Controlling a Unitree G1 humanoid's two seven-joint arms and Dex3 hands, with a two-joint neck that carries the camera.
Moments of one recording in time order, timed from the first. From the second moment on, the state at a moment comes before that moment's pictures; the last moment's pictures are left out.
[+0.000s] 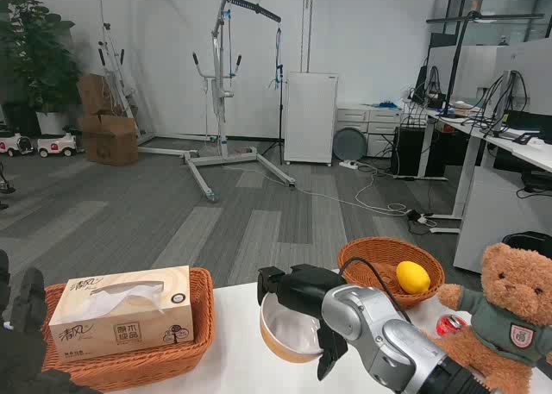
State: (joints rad) left arm -0.54 0.27 -0.27 0.63 -0.75 -0.81 0.08; right arm -0.59 -0.61 0.35 0.08 -0.67 0.18 0.39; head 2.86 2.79
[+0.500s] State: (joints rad) left arm -0.54 0.23 -0.29 0.66 -0.76 -0.81 0.08; right arm -0.60 -0.63 0.37 0.08 -0.56 0.18 0.40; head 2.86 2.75
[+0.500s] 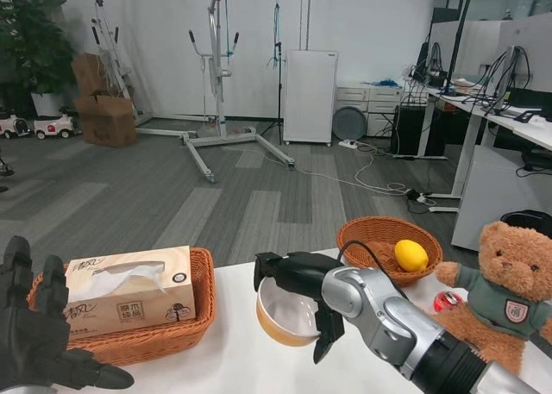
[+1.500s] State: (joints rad) left arm -0.55 0.23 -0.29 0.66 -0.76 -0.81 0.08; right arm -0.60 -0.63 0.34 0.40 -0.62 0.07 0.36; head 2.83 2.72
